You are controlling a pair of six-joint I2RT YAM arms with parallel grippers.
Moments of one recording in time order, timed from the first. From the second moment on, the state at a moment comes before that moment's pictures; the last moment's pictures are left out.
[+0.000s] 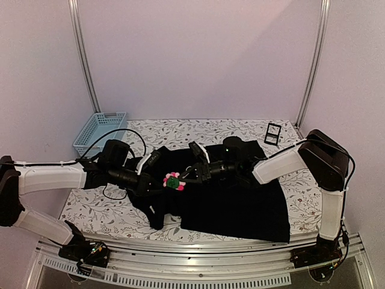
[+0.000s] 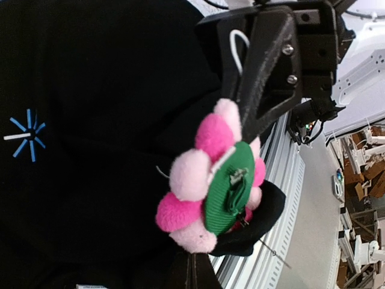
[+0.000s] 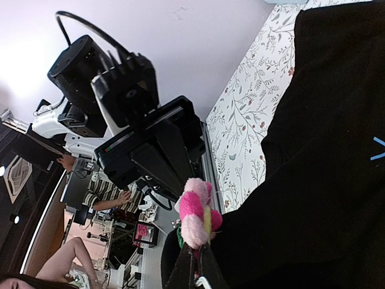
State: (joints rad) left arm -0.61 1.31 0.65 -0.08 0.67 -0.26; right arm 0.85 2.02 1.08 0.76 -0.88 0.98
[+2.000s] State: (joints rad) left arm -0.59 1.44 0.63 -0.12 0.65 -0.29; right arm 0.82 2.25 1.12 1.02 -0.98 1.12
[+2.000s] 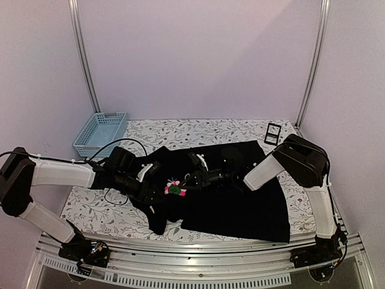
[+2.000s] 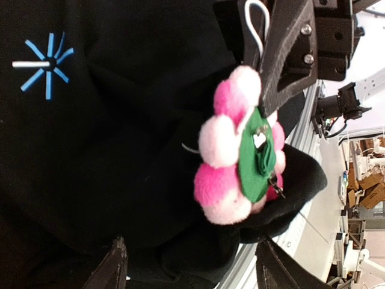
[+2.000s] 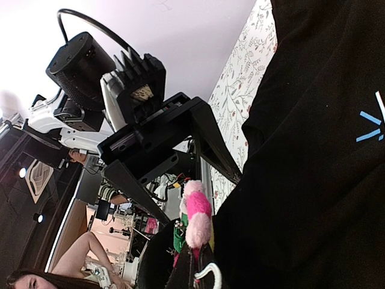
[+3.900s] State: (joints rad) left arm -0.64 1.54 0.38 0.78 0.67 -0.52; right arm 0.81 2.26 1.14 1.08 -1.01 1.15
